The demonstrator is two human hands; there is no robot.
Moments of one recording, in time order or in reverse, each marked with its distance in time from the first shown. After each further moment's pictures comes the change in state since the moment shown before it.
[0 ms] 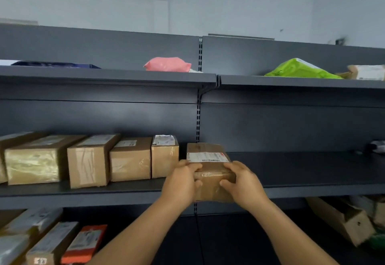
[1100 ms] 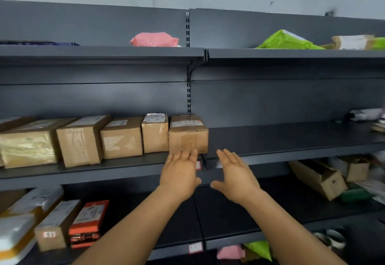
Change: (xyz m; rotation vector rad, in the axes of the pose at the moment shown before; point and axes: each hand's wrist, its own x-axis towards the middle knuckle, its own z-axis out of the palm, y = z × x) left_hand -0.043 0.007 0.017 0.443 -0.132 0.137; right_hand -0.058 0.008 0.014 -0.341 -0.167 0.025
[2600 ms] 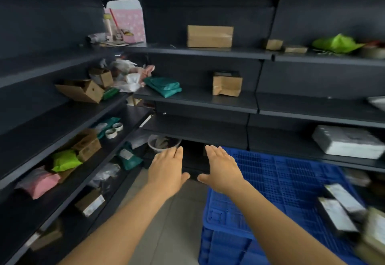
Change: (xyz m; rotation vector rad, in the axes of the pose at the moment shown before) left_hand -0.418 0.311 -0.018 -0.351 -0.278 1.023; right_hand -0.627 0.012 -0.037 -0.123 0.112 1.141
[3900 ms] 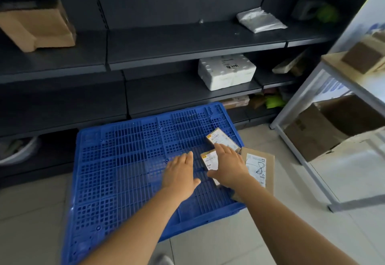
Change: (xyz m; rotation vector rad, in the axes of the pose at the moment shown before) left_hand 0.174 0.450 0.240 -0.126 -0.522 0.496; right_hand -0.036 0.502 -0.013 0.054 -0.152 0.696
